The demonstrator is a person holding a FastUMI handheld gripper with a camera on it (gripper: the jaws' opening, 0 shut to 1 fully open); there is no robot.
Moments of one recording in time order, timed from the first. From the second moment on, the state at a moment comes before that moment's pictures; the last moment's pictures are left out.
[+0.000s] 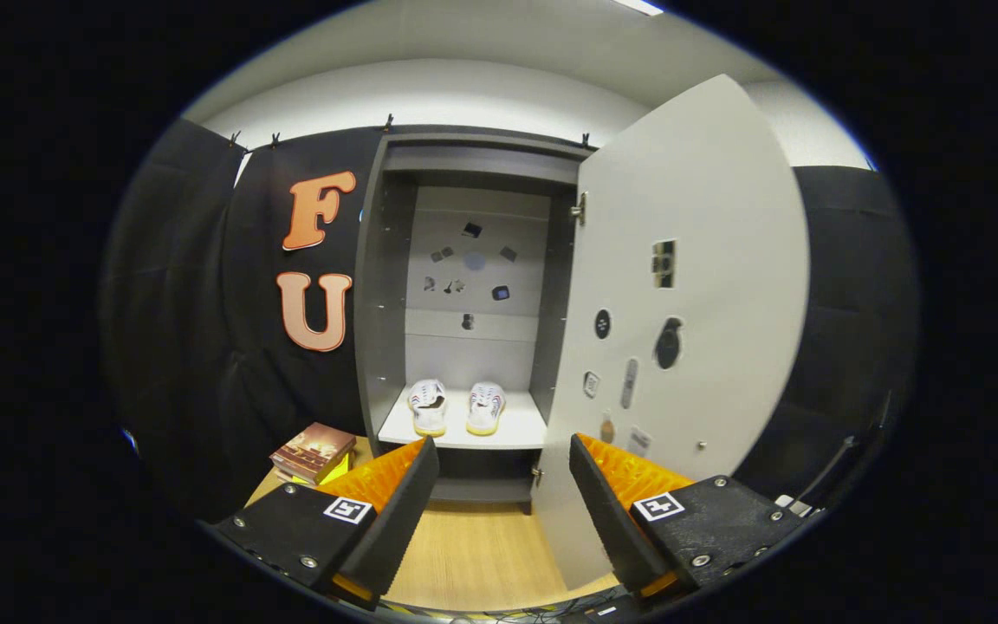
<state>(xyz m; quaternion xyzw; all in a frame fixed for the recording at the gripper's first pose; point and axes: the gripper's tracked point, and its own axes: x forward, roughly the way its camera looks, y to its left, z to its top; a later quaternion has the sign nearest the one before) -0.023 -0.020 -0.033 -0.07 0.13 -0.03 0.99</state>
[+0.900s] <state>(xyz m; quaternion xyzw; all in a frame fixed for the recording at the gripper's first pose) 0.008 -0.246 0.023 -0.02 0.10 -0.13 0.99</state>
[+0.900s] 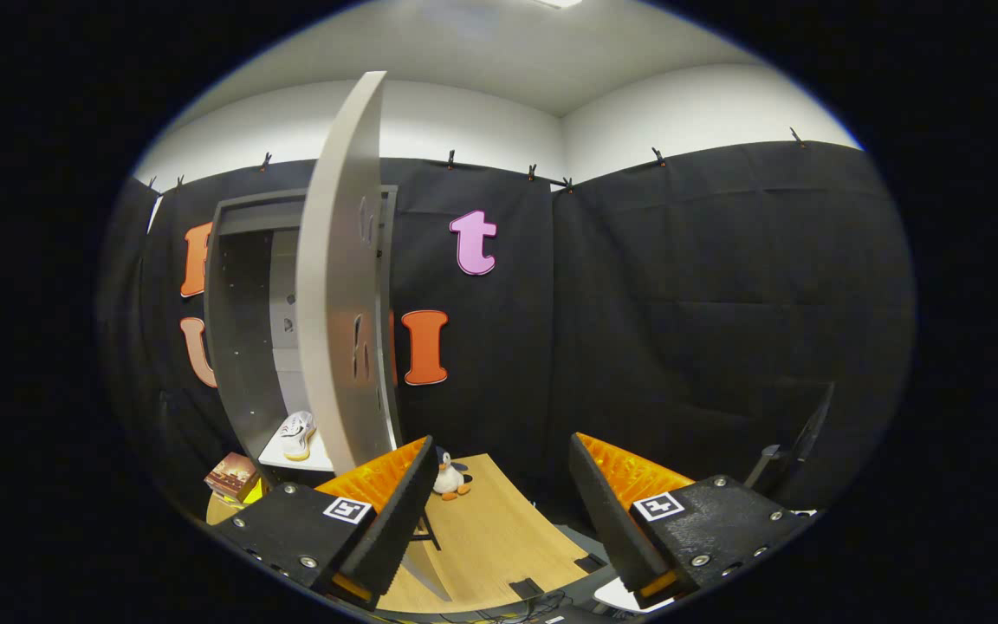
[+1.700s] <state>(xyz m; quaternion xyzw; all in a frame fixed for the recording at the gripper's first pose) 0.049 -0.192 0.022 -0.01 0.10 -0.06 0.99</state>
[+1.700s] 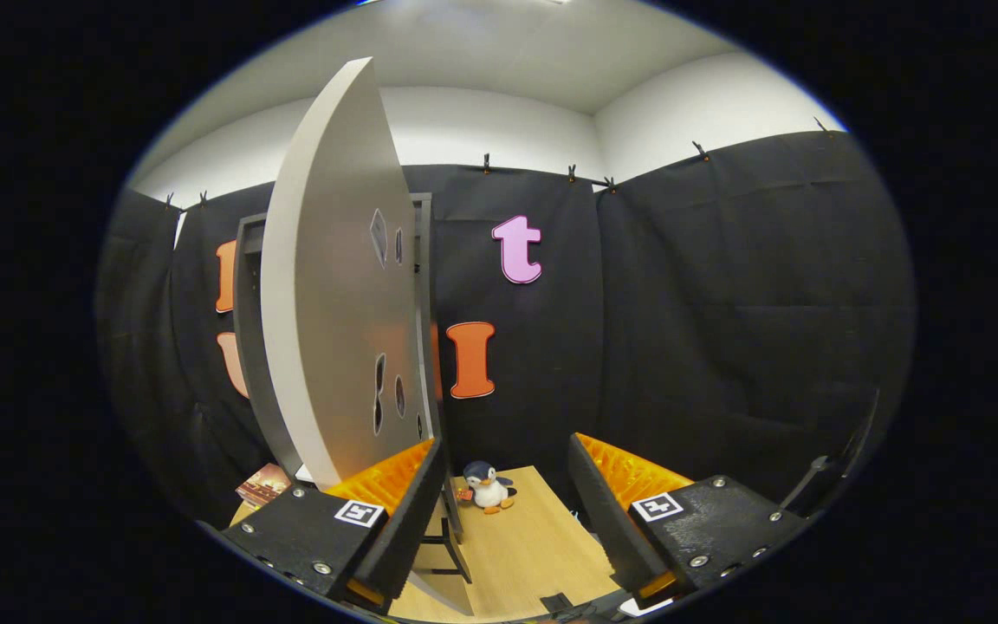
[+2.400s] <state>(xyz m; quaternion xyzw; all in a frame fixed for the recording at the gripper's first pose) 0.057 -0.060 0.018 -0.02 0.08 -0.05 1.00</state>
